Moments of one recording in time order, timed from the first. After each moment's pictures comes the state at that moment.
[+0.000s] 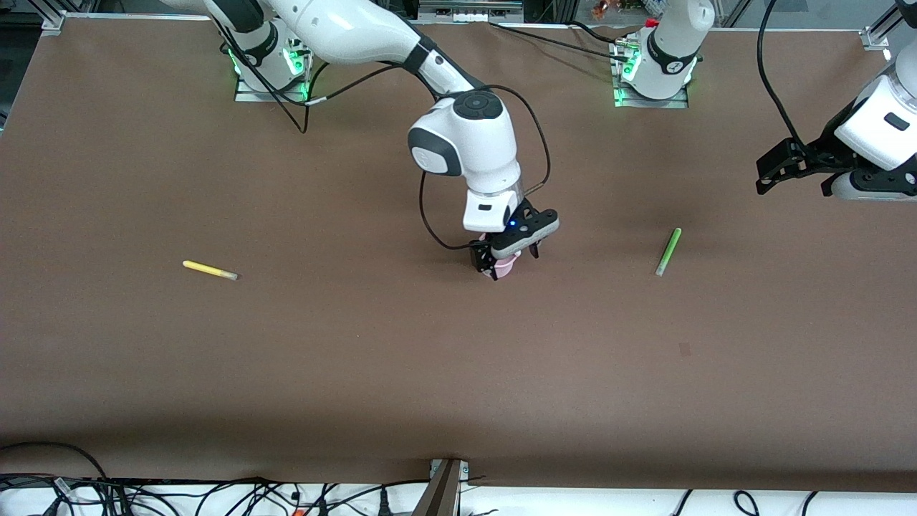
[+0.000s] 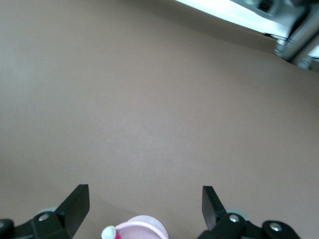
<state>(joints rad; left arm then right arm) -0.04 0.00 -0.03 -1.60 0.01 1.63 -0.06 0.78 0.84 0.05 -1.13 -0.27 2.41 0.51</state>
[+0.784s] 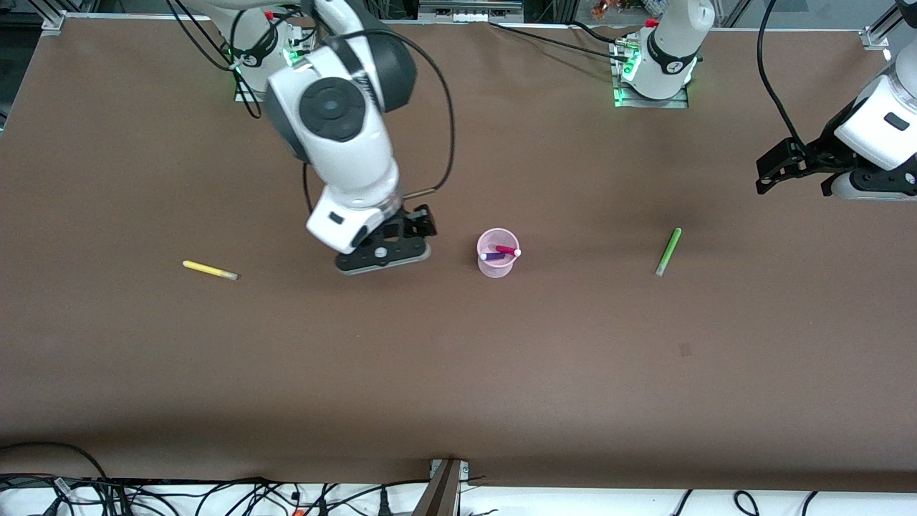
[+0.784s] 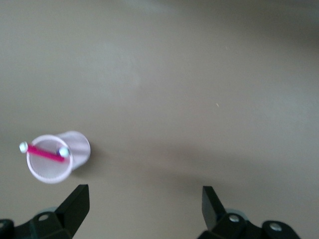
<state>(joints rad) -0.04 0.00 -0.03 -1.60 0.01 1.63 -0.06 0.55 0.56 0.05 -1.16 -0.02 1.77 0.36</state>
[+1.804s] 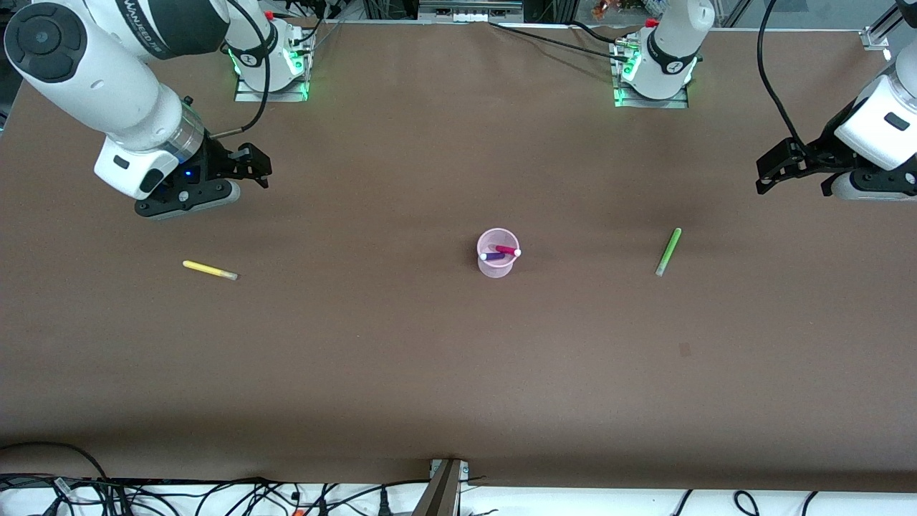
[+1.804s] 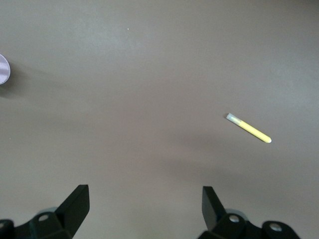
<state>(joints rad) -0.04 0.00 -0.03 -1.60 0.01 1.63 -0.06 0.48 0.05 -0.19 -1.74 0.03 1.74 0.02</state>
